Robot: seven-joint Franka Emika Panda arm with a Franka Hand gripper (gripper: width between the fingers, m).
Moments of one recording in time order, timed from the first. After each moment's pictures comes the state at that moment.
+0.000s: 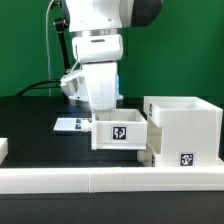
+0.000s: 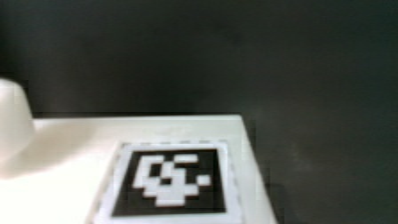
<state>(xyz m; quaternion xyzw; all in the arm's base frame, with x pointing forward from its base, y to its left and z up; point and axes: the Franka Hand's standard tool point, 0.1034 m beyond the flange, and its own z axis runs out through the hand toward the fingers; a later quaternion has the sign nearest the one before) 0.547 -0.024 0.063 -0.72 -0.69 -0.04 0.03</state>
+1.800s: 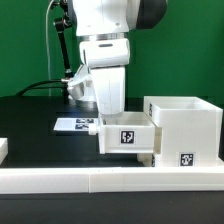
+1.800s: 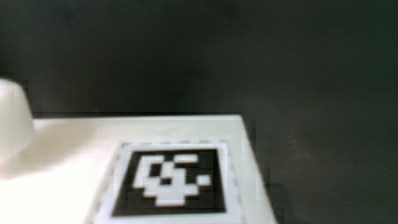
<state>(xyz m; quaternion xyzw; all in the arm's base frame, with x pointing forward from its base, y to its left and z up) 0.544 -0.013 0.057 -0.72 -0.69 -0.04 0.04</state>
